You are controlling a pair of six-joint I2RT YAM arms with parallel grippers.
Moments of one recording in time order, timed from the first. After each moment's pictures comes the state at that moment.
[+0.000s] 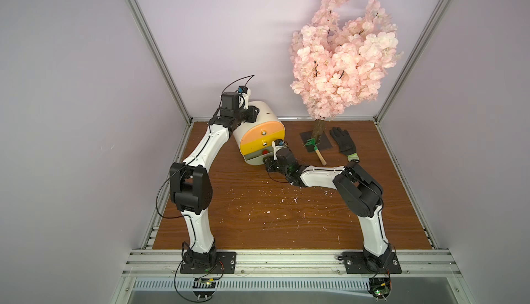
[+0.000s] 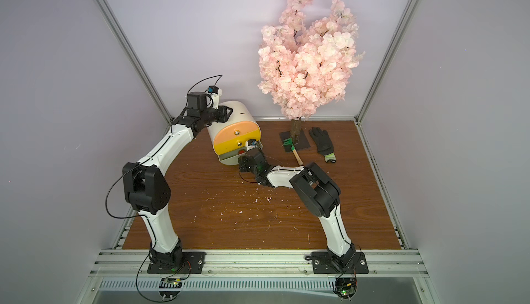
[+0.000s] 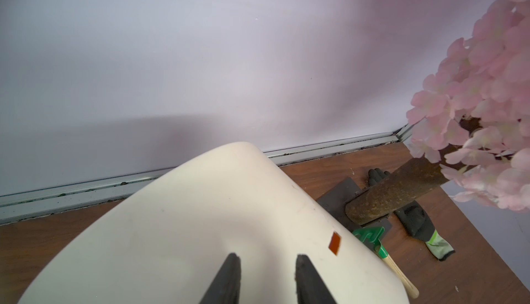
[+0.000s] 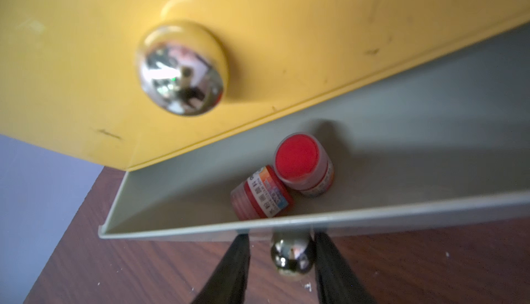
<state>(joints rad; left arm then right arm) -0.20 1.90 1.75 -0.31 0.31 -0.16 0.81 2.09 1.29 0.33 0.10 0.60</state>
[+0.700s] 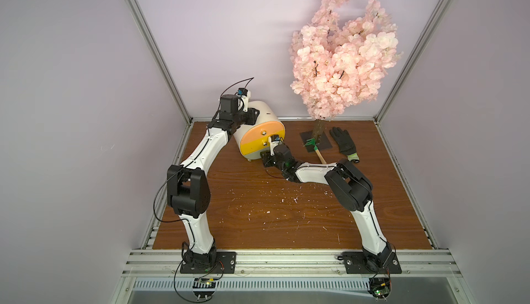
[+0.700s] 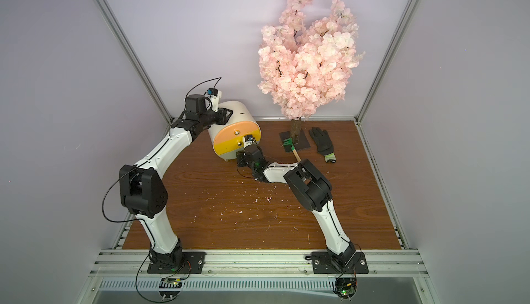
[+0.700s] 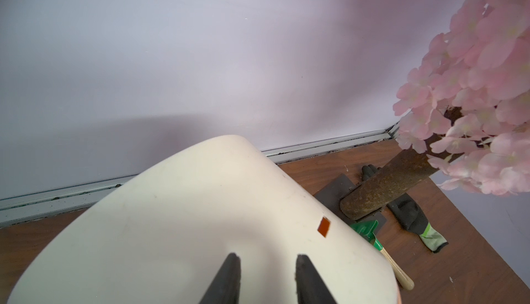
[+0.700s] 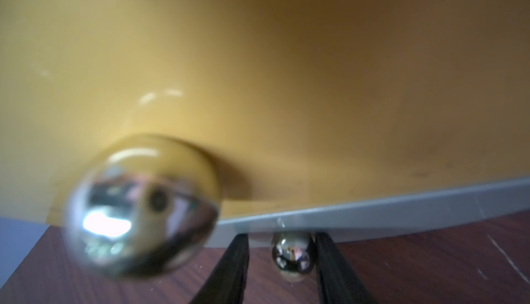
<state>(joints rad) -0.20 1.86 1.68 -0.26 0.33 -0.15 0.78 2.22 1.41 0.40 0.11 0.50</state>
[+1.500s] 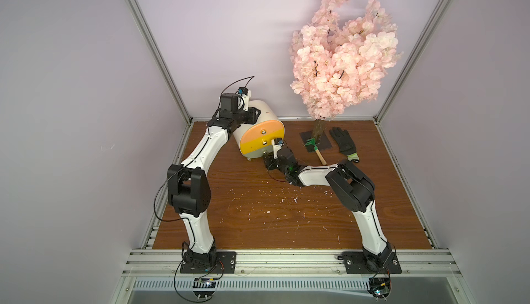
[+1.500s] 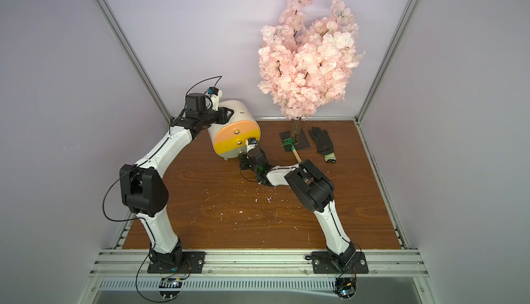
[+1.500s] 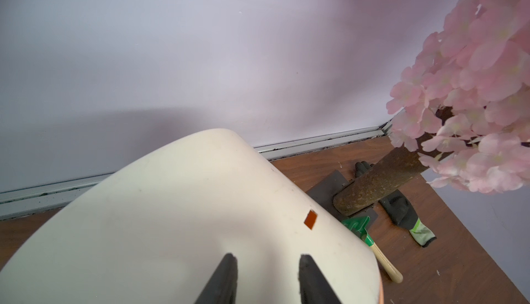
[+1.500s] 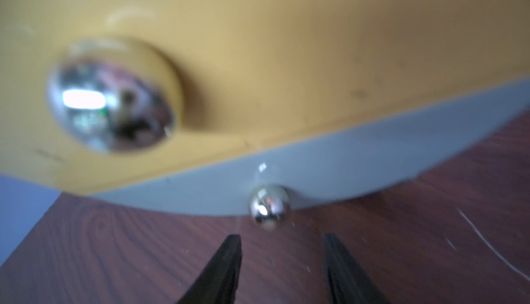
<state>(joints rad) -0.20 1.89 1.76 -0.33 0.35 -0.16 0.78 2.14 1.24 0.48 0.12 0.50</state>
